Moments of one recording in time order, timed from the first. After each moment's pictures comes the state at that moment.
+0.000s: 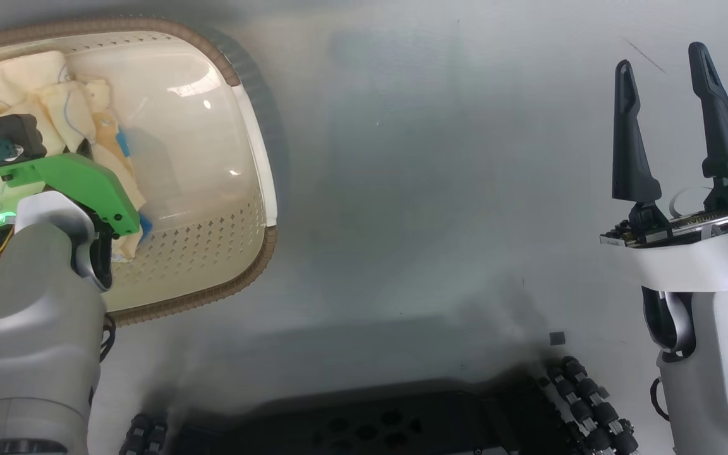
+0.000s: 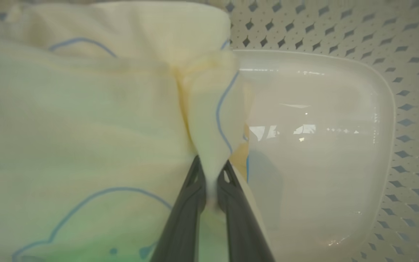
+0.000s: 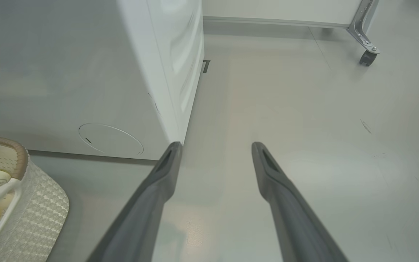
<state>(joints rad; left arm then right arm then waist) -0.89 0.09 -0.06 1.08 -0.39 0.06 -0.02 -0.31 -0.10 0.09 -0.14 0.16 0.07 -0.26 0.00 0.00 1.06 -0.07</state>
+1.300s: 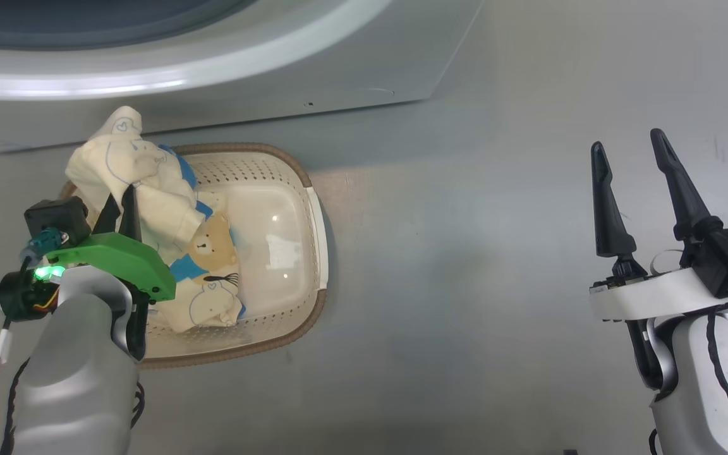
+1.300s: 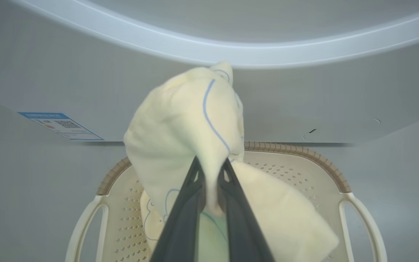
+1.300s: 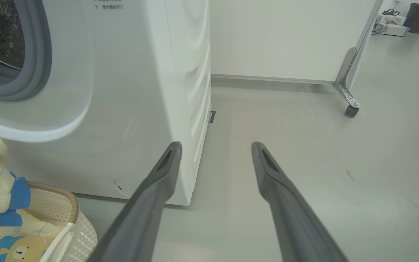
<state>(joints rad) -0.69 0.05 -0.07 0.98 -0.37 -0.06 -0.25 -0.23 -0.10 0.07 0.03 0.15 0.09 -0.26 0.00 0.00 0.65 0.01</state>
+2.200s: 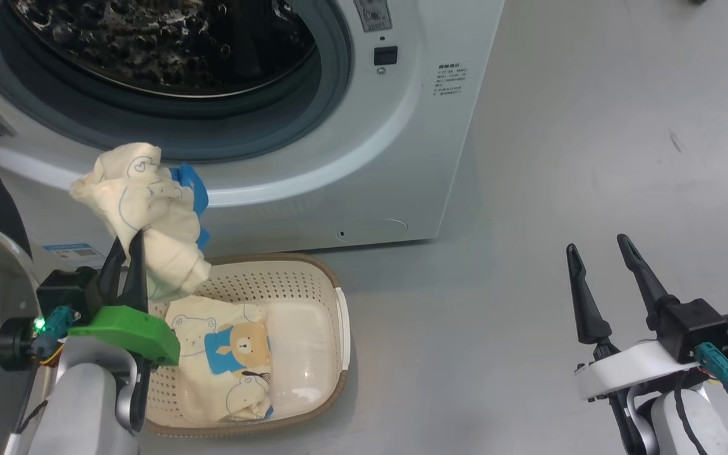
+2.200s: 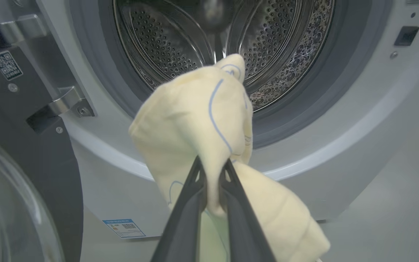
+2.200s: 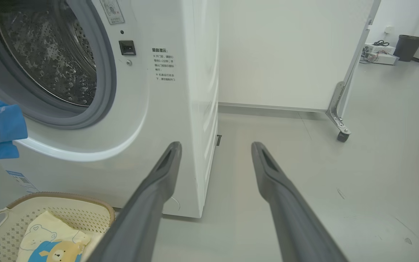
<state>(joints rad) -0.37 0.06 -0.04 0.54 -0.25 -0.07 -0.25 -0.06 -0.08 0.08 0.14 0.15 0.09 -0.26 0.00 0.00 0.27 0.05</state>
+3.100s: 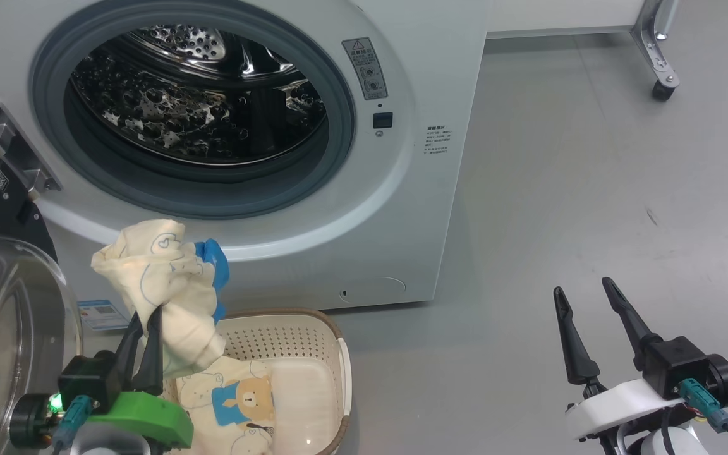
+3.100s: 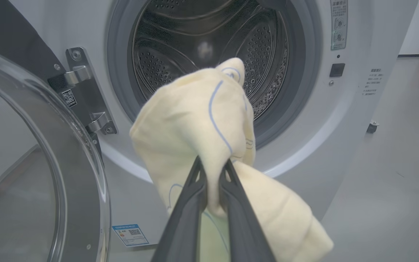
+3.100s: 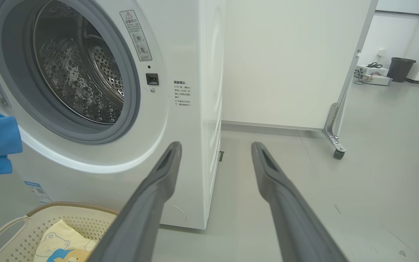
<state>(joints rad) -0.09 0.05 -0.05 0.31 -0.22 -0.05 -0.25 0.03 -0.06 0.11 0.14 0.15 0.09 -0.26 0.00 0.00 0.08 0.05</state>
